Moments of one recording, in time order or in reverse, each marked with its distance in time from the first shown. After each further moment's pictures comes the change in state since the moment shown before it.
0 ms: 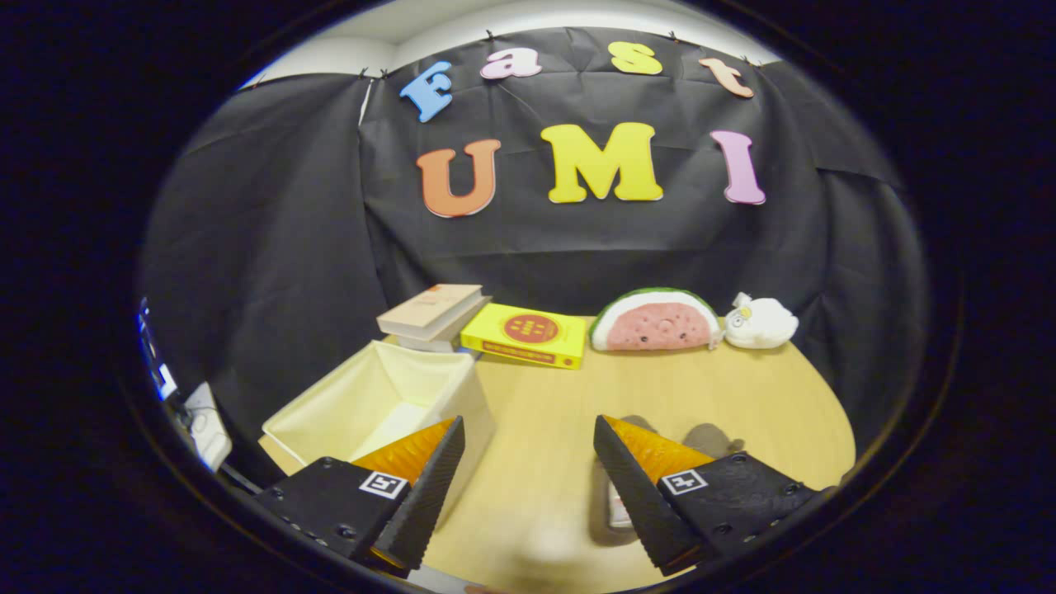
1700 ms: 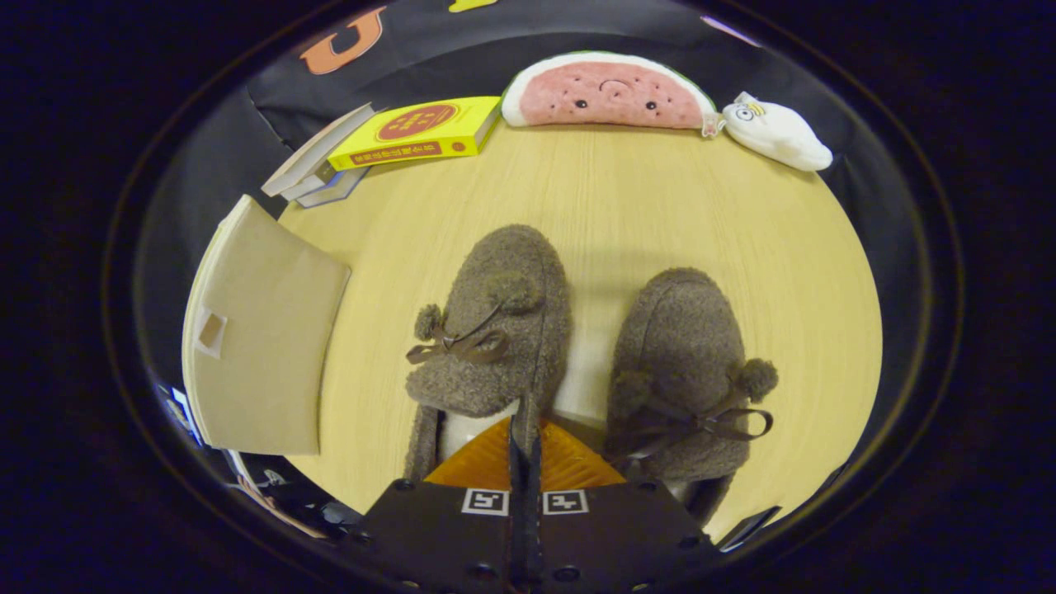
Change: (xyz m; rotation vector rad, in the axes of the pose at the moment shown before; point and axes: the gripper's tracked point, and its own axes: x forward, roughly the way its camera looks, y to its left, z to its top) arm 0.087 -0.112 -0.143 0.166 0.800 0.047
